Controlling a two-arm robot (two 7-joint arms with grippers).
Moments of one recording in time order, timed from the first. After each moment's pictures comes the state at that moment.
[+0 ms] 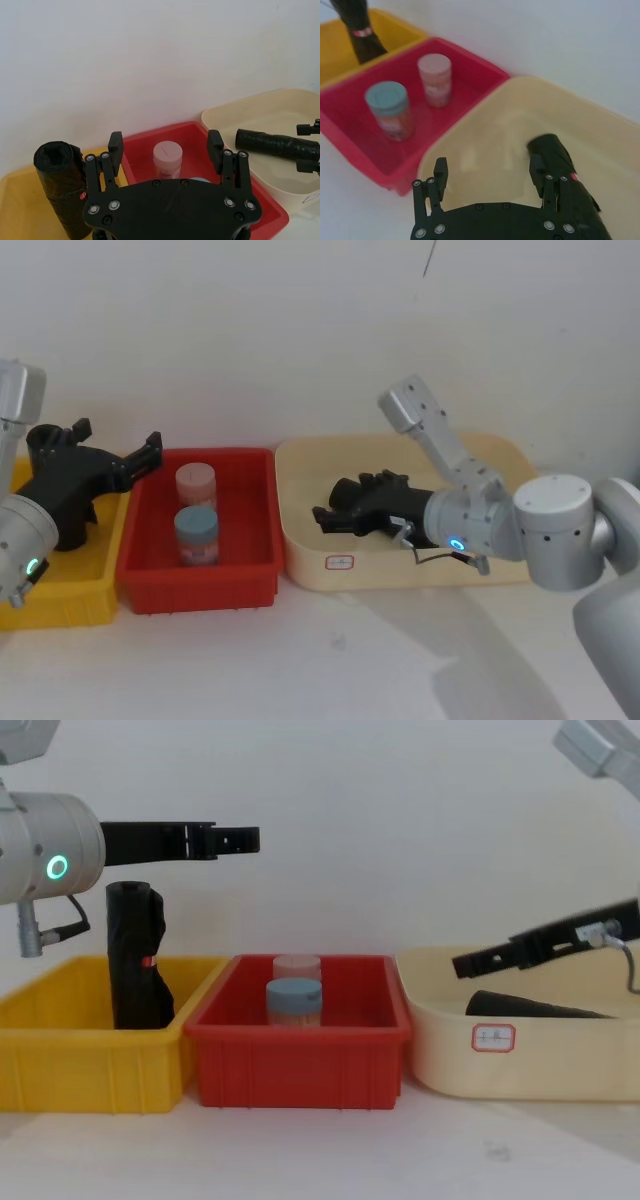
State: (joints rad) left arm -0.45 0.35 0.38 -1.60 -0.47 0.29 -0.09; right arm 0.56 0.32 -0.33 -1.38 0.12 0.55 0.51
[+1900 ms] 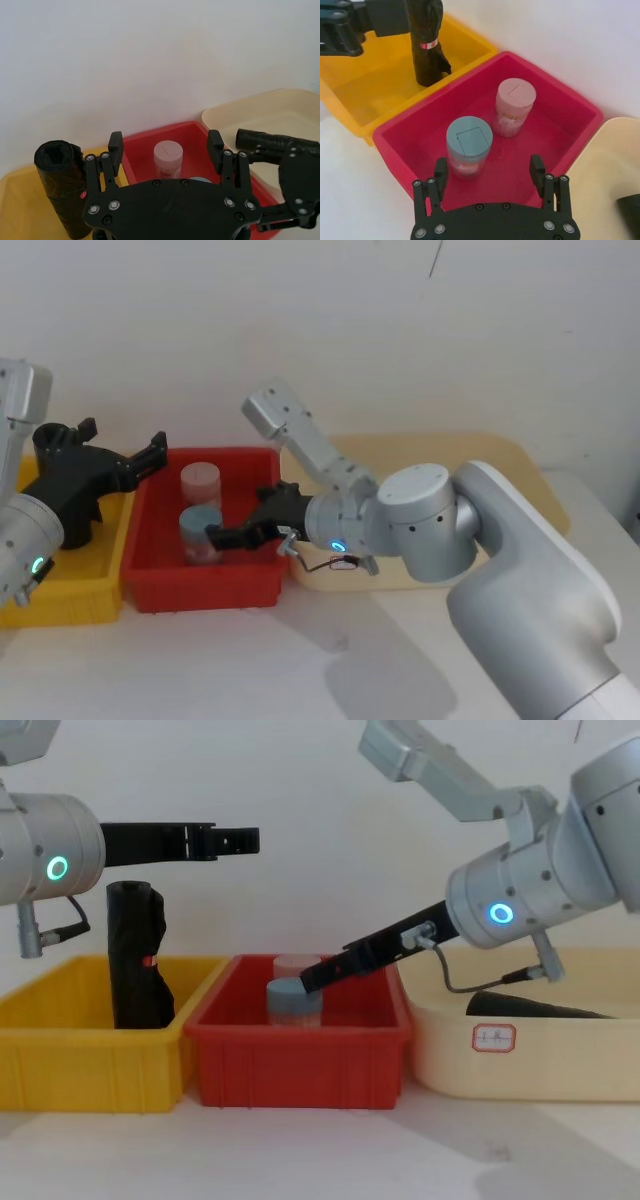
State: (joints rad) left arm -0.45 0.35 0.38 -1.60 -0.47 0.29 -0.08; right arm 0.67 0.13 -0.51 -1.28 0.07 0.63 0.45
